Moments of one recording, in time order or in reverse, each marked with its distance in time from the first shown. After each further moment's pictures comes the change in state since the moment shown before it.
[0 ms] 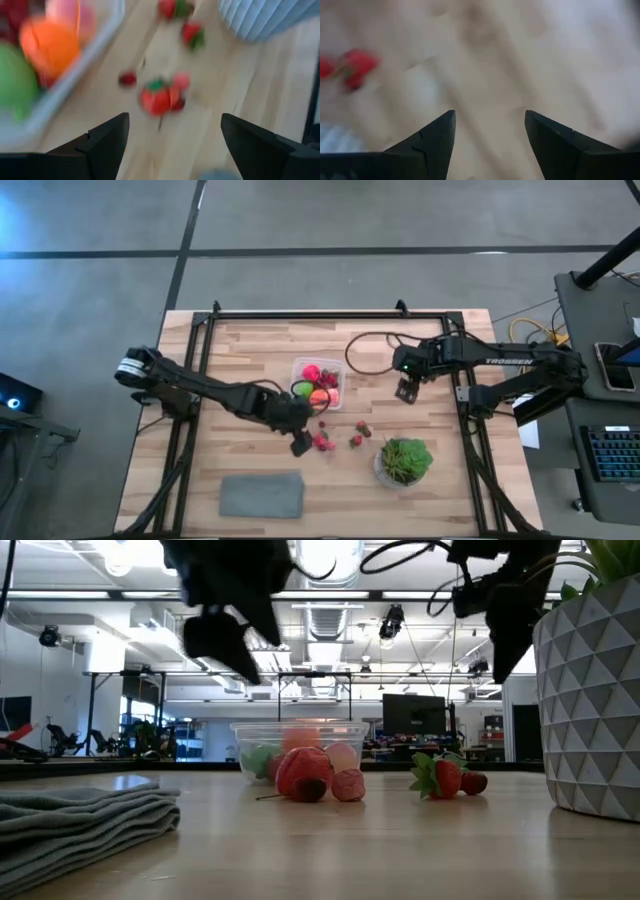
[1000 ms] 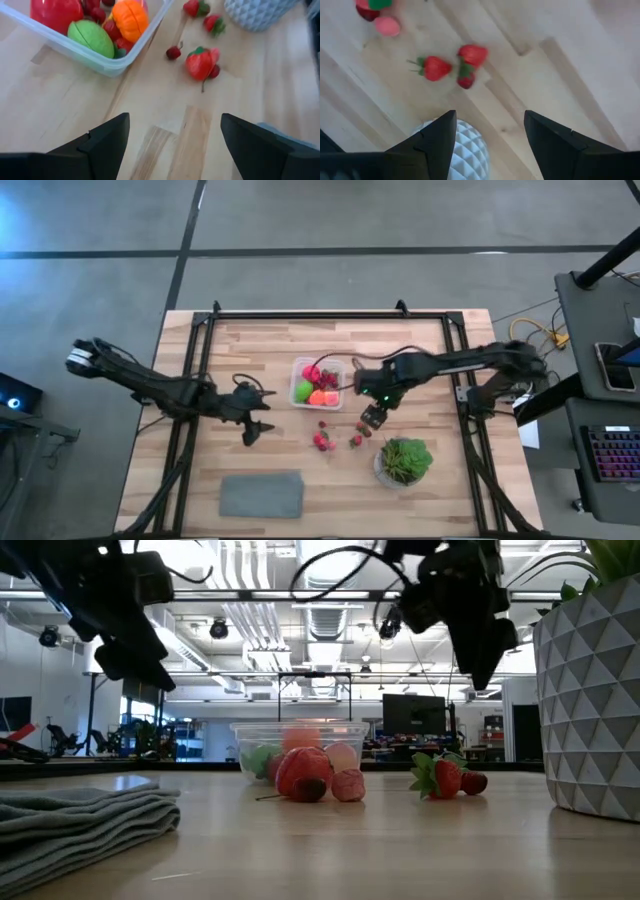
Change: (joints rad) left arm -0.063 -0.610 -0.608 0.207 -0.150 0.090; right arm 0.165 0.389 0.267 0.004 -0.352 0.354
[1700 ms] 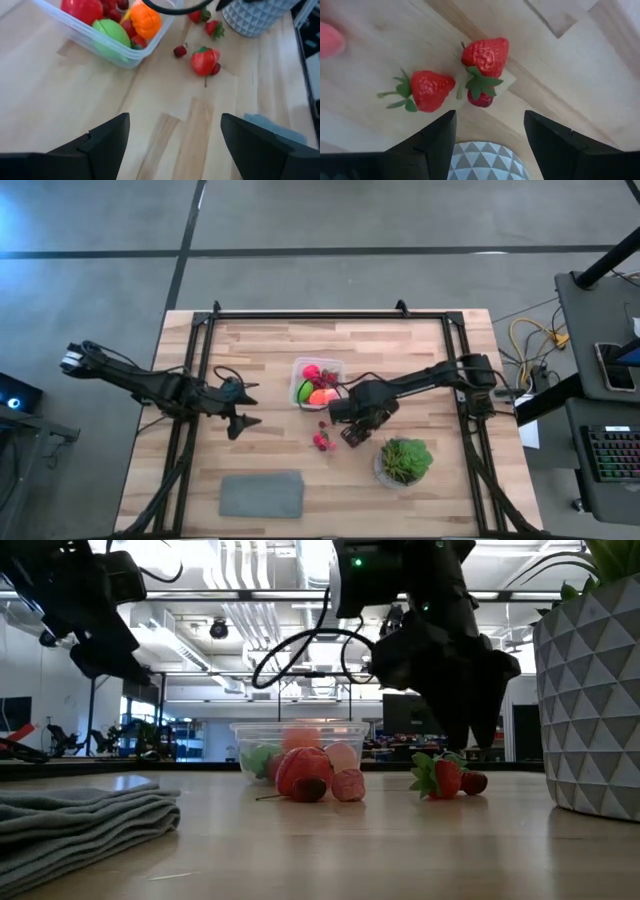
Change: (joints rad) left arm 0.003 -0.265 -0.079 -0.133 -0.006 -0.014; right arm 0.103 0.375 0.180 -0.056 0.000 0.267
